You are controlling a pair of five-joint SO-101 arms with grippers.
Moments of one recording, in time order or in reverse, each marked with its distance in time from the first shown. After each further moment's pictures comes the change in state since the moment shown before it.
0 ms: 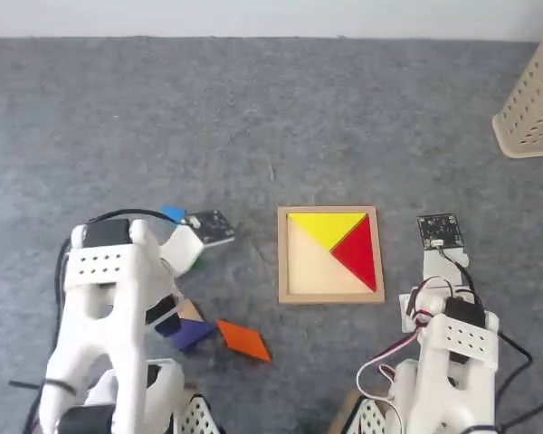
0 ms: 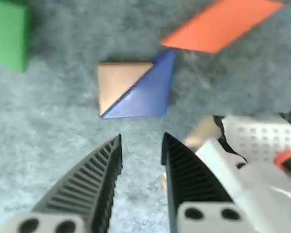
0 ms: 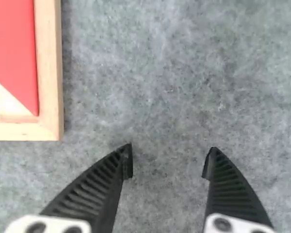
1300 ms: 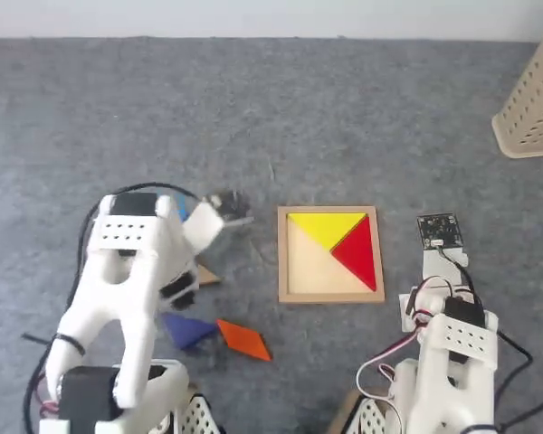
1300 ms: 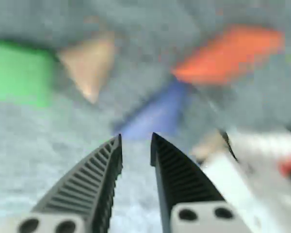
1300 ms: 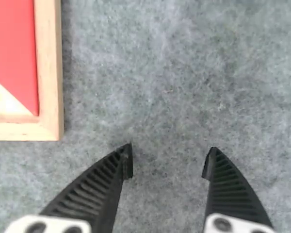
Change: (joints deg) left arm 4.3 9.1 -8.0 1.1 1.1; right arm 0.0 0.0 0.0 0.0 0.0
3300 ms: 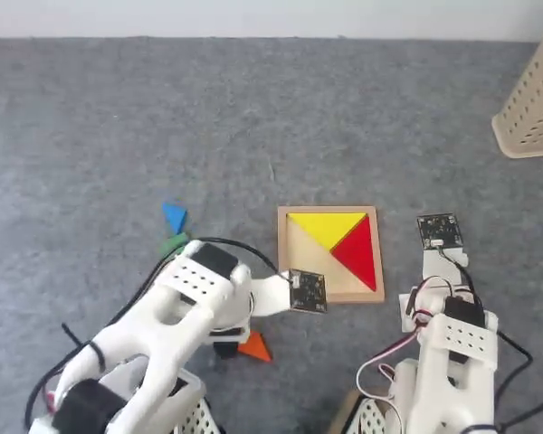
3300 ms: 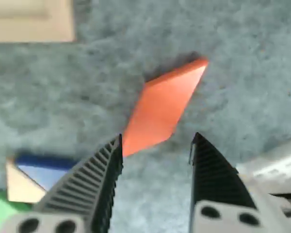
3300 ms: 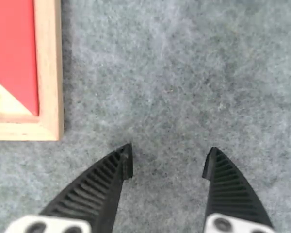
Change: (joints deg) left arm 30.7 -6.0 16.9 -21.1 -1.0; right arm 0.0 0.0 0.0 0.0 0.0
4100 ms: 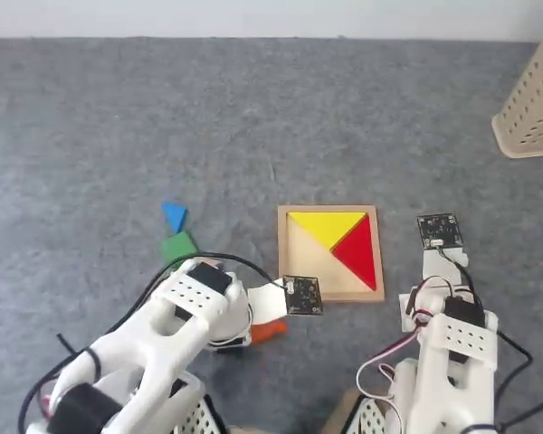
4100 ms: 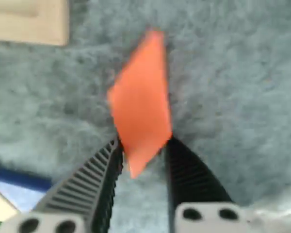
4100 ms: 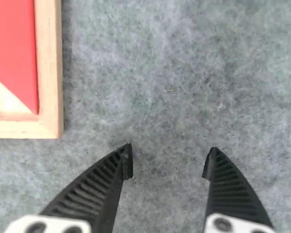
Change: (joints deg) left arm -0.3 -0.5 8.9 -11.0 4.7; right arm 0.0 0.0 0.0 0.0 0.0
